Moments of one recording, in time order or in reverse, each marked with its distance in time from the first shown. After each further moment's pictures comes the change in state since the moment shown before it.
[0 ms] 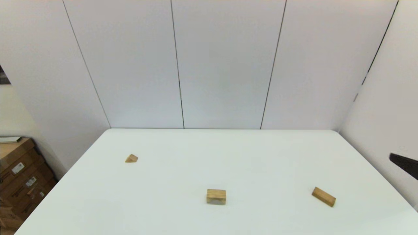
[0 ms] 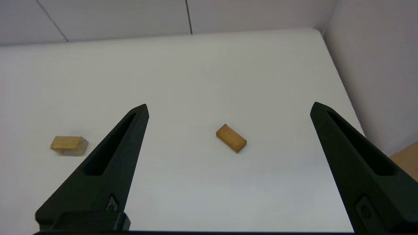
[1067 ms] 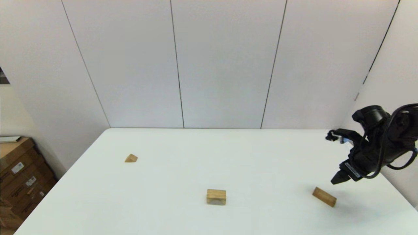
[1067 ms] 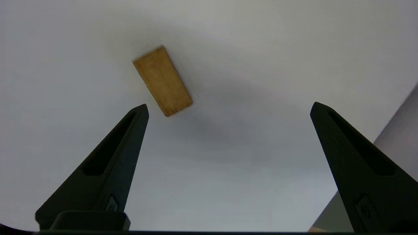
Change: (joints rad) left arm 0.000 0.000 0.000 0.000 0.000 0.000; right arm -0.133 1.072 -0.591 0.416 0.011 -0.604
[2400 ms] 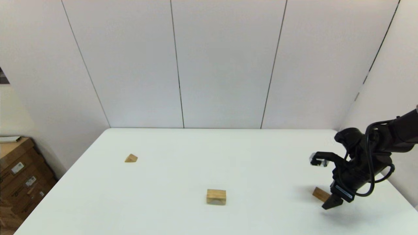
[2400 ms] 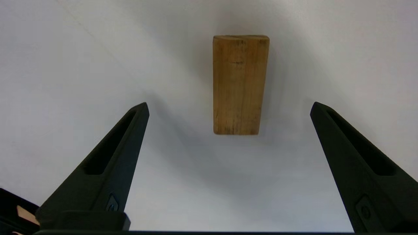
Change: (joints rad) left arm 0.000 0.000 0.000 0.000 0.000 0.000; right arm 0.025 0.177 0.034 0.013 0.150 -0.333
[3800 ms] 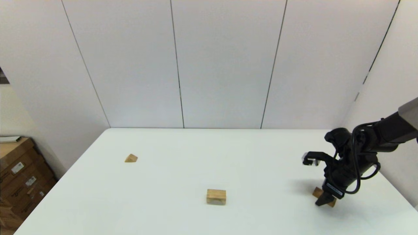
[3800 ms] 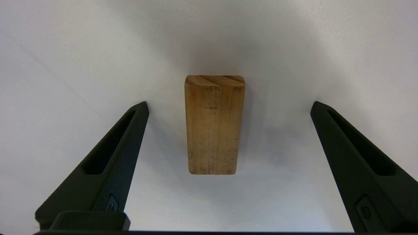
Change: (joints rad) left arm 0.000 0.000 0.000 0.000 0.000 0.000; right arm 0.032 0.079 -0.062 -0.039 -0.047 0.003
